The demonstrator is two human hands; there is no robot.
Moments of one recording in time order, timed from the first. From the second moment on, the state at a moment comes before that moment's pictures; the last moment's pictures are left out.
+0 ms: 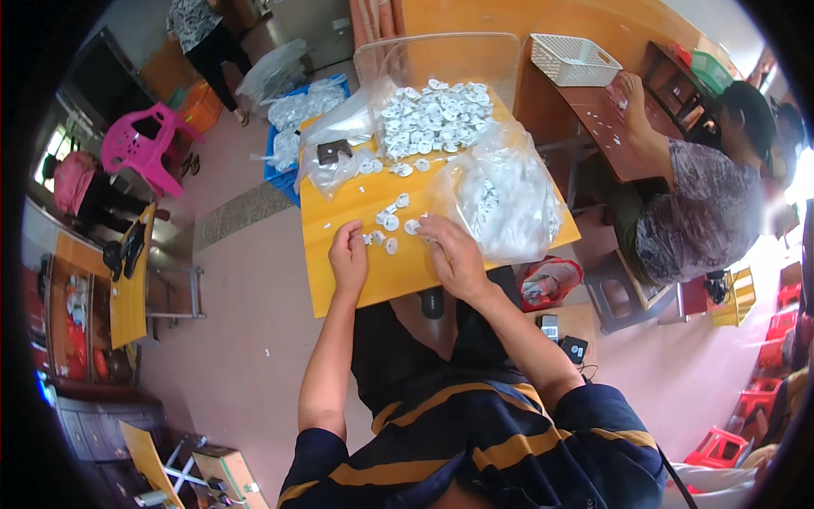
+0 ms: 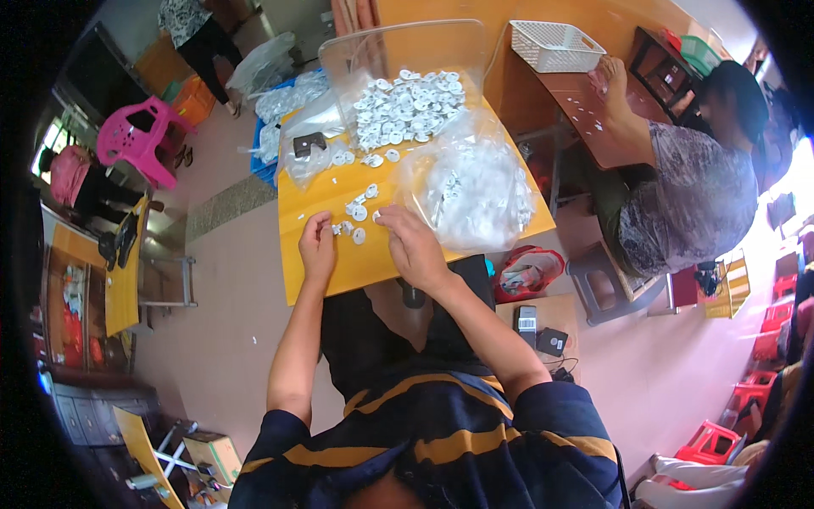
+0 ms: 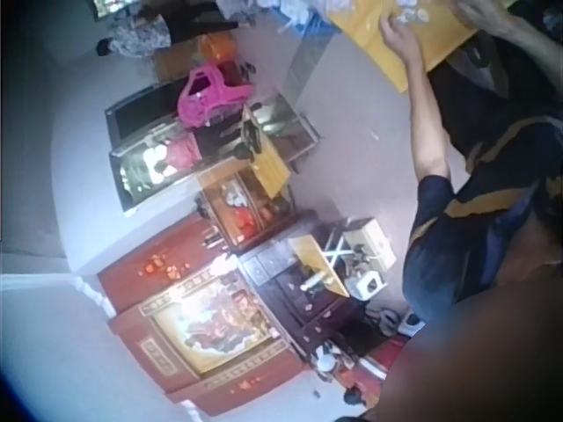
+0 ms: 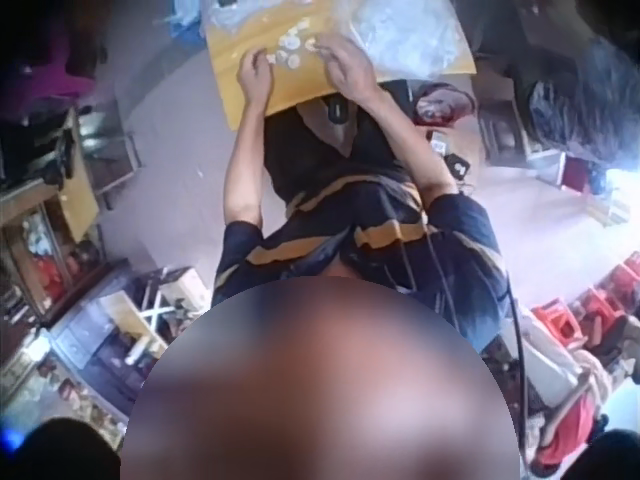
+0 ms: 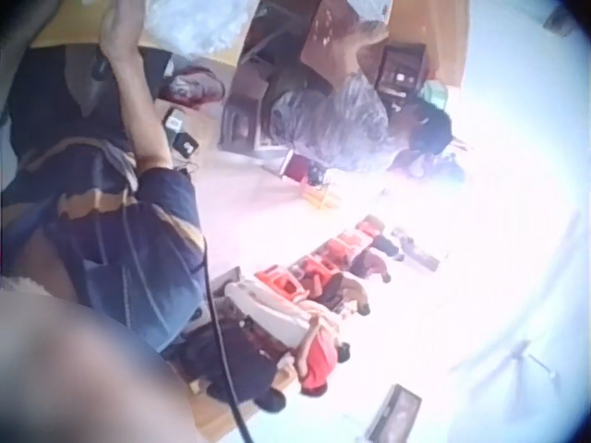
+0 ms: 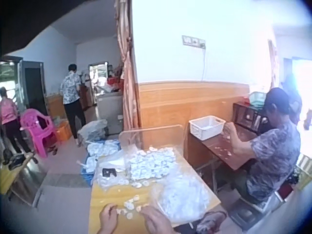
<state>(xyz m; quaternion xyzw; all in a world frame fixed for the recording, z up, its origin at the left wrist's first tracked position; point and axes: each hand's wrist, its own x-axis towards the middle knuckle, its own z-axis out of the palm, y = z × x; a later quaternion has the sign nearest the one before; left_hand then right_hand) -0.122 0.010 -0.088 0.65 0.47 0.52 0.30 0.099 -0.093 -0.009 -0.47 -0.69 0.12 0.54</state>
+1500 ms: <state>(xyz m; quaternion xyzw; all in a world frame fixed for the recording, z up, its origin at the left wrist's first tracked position) -0.120 0.007 -0.080 0.75 0.45 0.45 0.19 0.084 -0.047 -0.065 -0.60 -0.67 0.20 0.40</state>
